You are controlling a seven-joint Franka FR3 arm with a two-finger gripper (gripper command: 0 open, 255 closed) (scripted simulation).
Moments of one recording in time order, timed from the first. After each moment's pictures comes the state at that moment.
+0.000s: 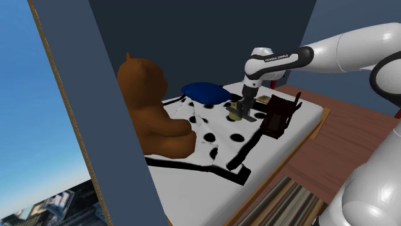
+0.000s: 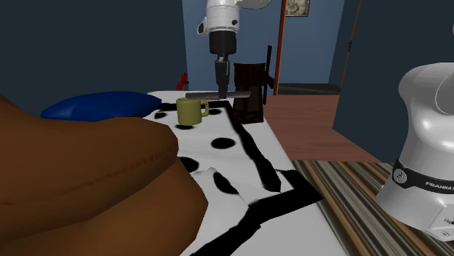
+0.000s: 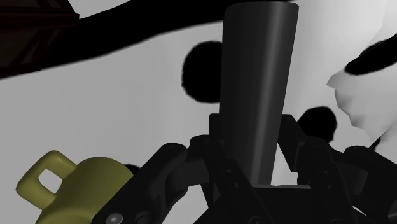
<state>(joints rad) 0.02 -0.02 -0.26 -2.01 0.08 1.97 -0.25</state>
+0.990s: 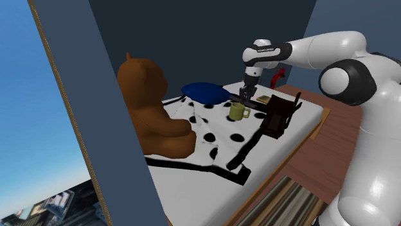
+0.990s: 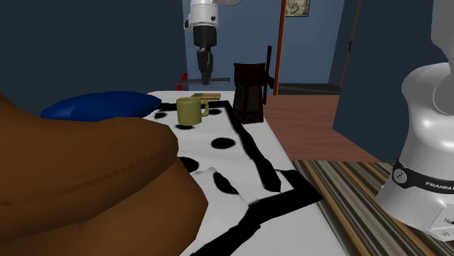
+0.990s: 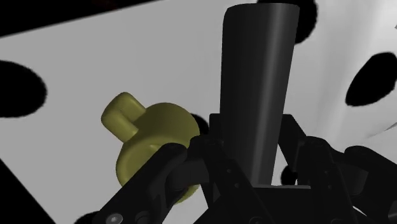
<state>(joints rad) -0.09 0.27 -0.32 -1.57 0.16 1.79 -0.41</state>
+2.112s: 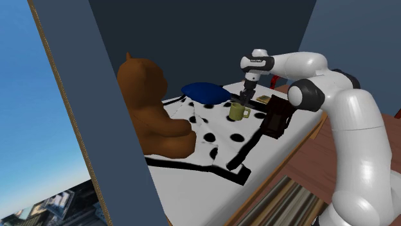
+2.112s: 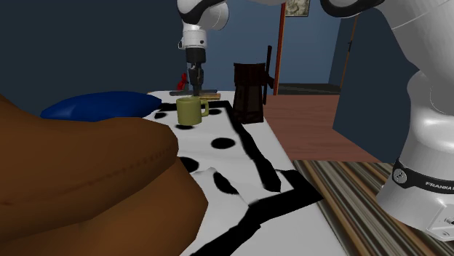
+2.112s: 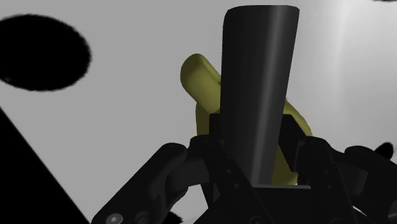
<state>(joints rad) -0.24 0.63 -0.33 -1.18 0.26 1.73 -0.54</state>
